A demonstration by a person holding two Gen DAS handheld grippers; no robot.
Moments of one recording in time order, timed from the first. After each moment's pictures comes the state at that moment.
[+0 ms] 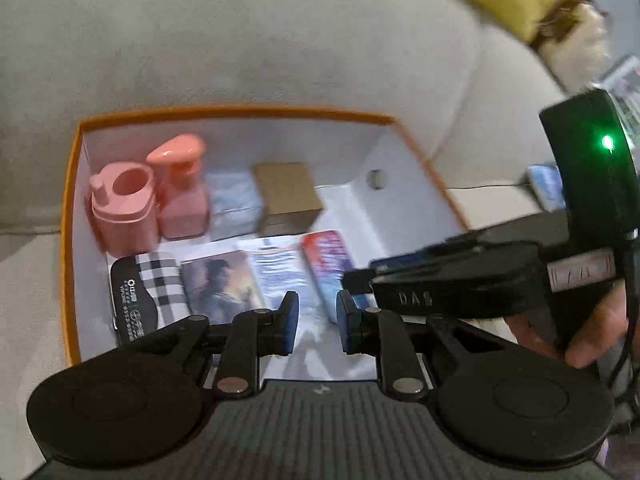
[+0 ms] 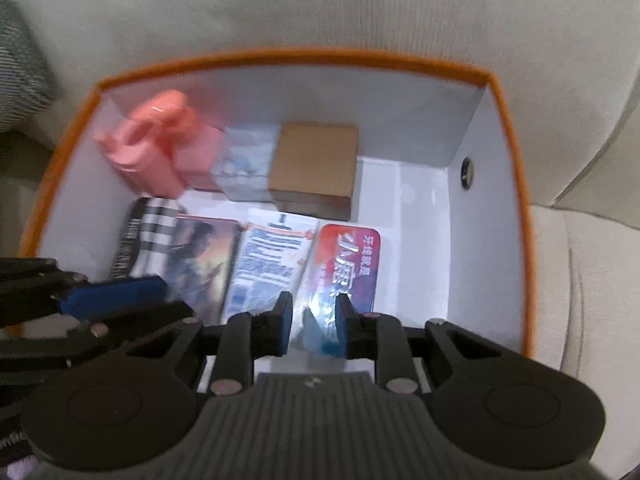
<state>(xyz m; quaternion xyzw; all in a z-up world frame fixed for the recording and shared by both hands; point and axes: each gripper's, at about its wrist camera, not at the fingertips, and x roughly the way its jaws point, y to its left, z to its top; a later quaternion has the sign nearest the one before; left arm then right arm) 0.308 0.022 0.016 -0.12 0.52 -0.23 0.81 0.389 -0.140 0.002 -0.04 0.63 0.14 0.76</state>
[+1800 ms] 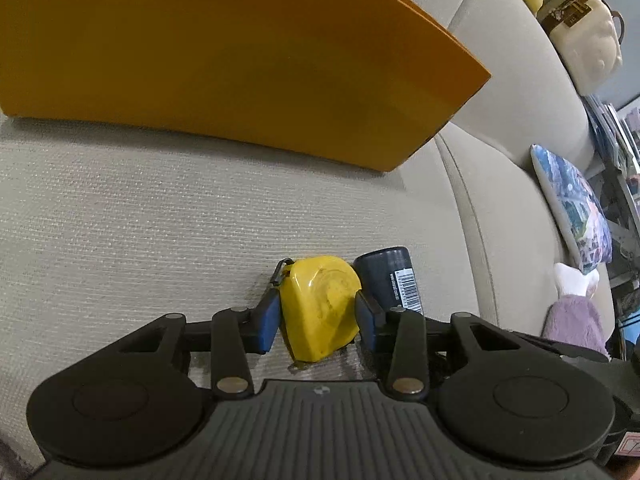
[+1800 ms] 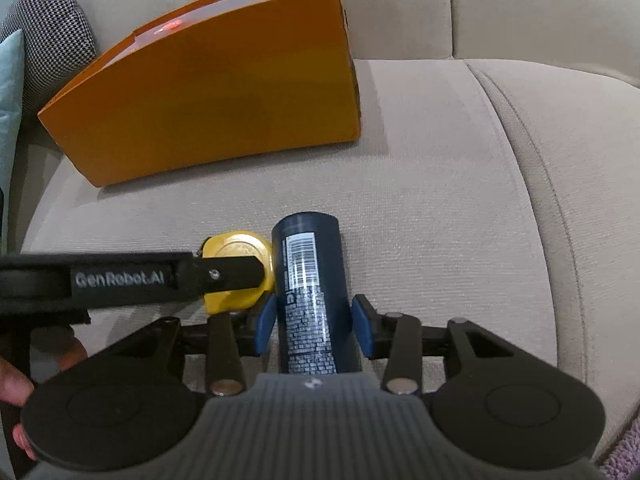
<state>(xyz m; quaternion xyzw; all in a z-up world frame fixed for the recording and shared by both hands) 0.157 -0.054 -0.086 -0.23 0.52 -0.16 0.80 0.162 -0.249 -0.057 0.03 0.55 0.10 0.83</state>
